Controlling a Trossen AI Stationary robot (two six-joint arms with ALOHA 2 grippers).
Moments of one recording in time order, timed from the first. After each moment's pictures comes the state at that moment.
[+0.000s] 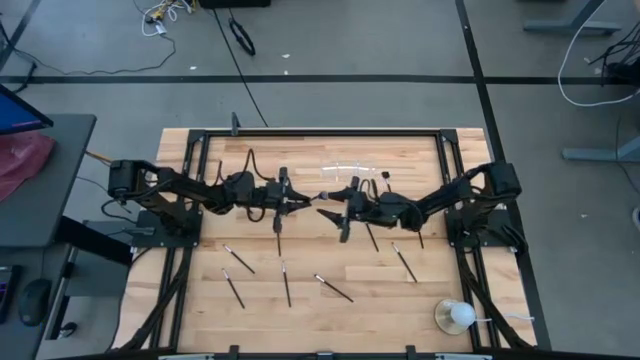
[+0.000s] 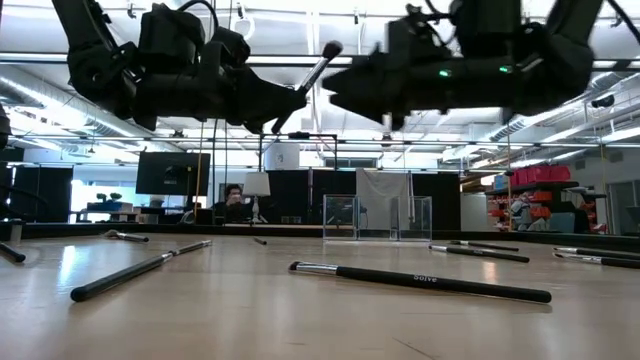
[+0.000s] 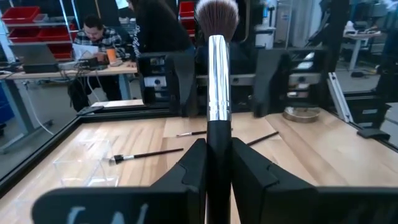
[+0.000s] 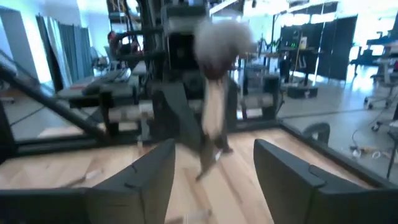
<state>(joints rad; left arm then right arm) 0.17 1.54 0.43 1.11 0.21 0.04 0.07 1.74 0.64 1.17 0.27 0.00</state>
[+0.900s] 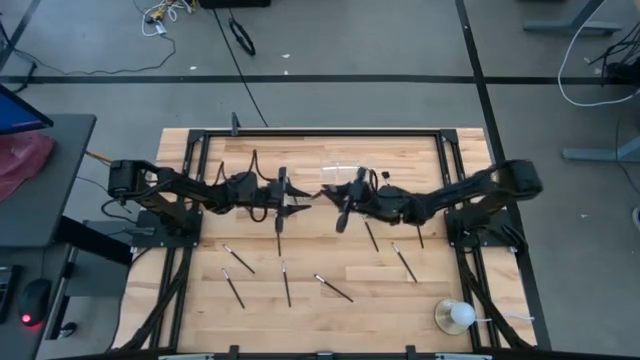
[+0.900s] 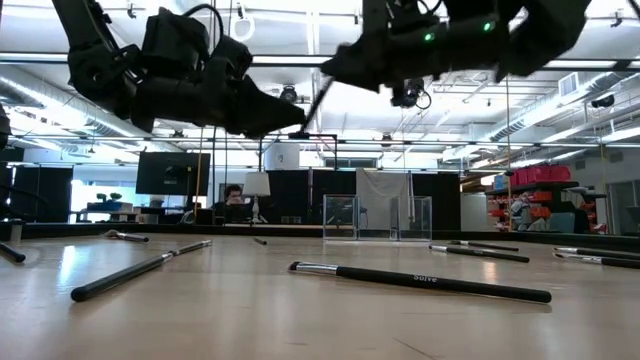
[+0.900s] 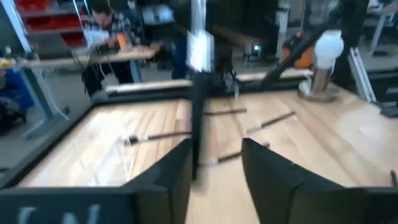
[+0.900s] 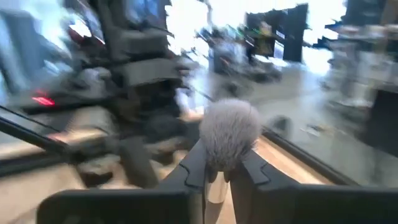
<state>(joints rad) 0.17 1.54 0.44 1.02 0.17 0.10 0.08 1.56 0.73 0.79 0.45 0.05</state>
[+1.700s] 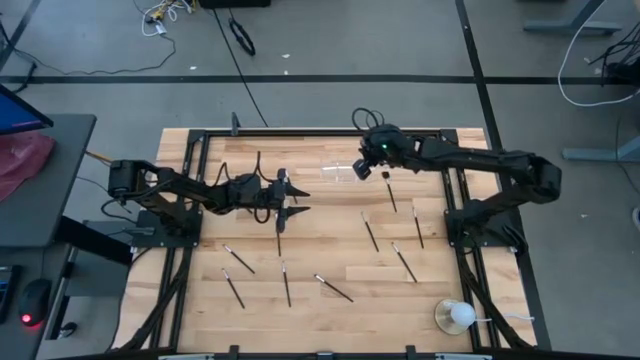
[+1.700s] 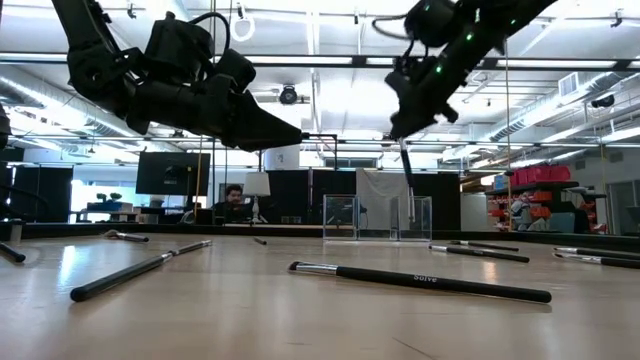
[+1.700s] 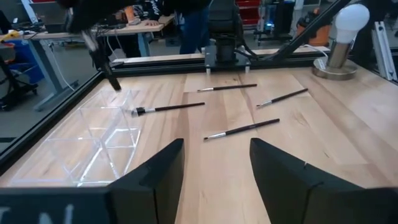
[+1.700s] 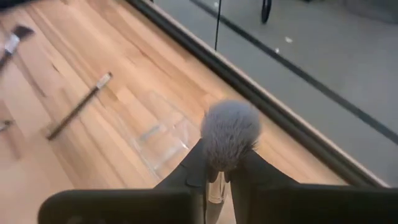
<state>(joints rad) 0.16 1.54 0.44 0.94 0.10 0.09 -0.39 1.39 1.01 -0.36 0.28 0.22</state>
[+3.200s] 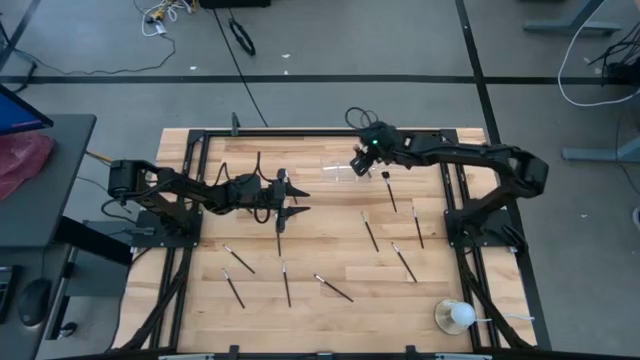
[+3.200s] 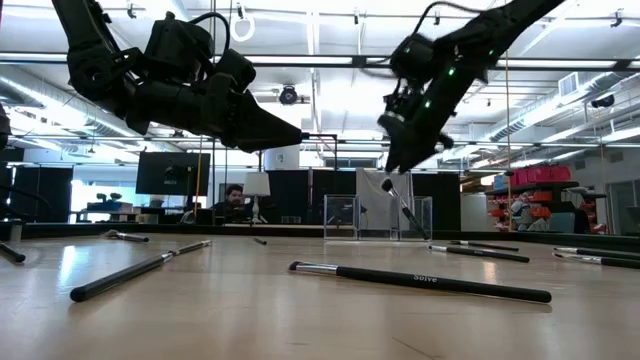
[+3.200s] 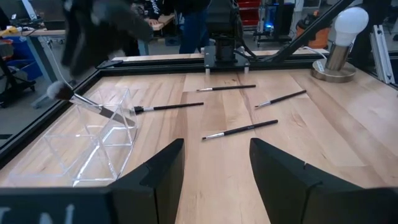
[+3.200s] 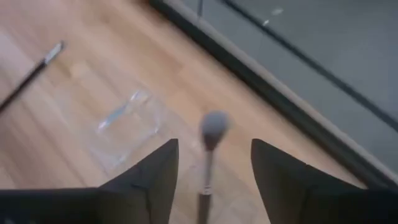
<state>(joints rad) 0.16 1.54 0.43 0.94 0.11 0.07 -0.46 1.50 1.01 -0.35 0.28 0.20</state>
